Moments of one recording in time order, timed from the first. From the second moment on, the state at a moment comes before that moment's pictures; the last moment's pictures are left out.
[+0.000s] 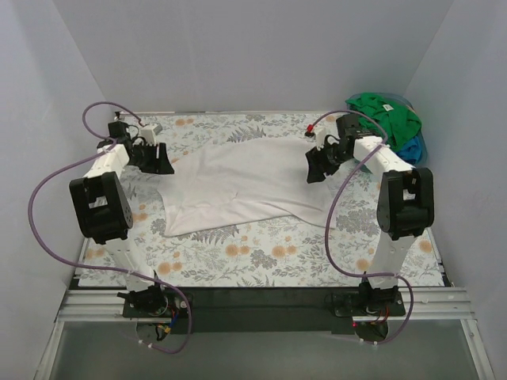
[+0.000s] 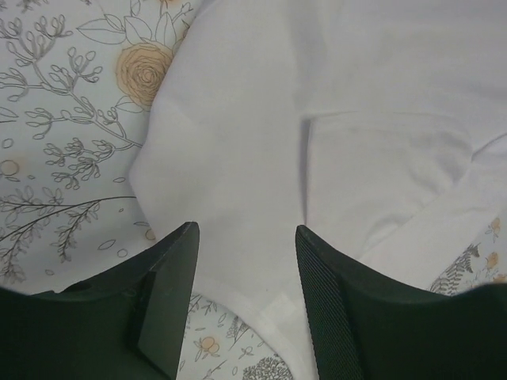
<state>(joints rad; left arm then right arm) 0.26 1.89 1.44 -0.65 0.67 0.38 0.14 1.86 1.46 -0.74 -0.61 -0.52</state>
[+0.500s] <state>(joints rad) 0.13 1.90 1.25 -0.56 0.49 0.34 0.31 1.83 1.17 -0.68 -0.50 -0.56</state>
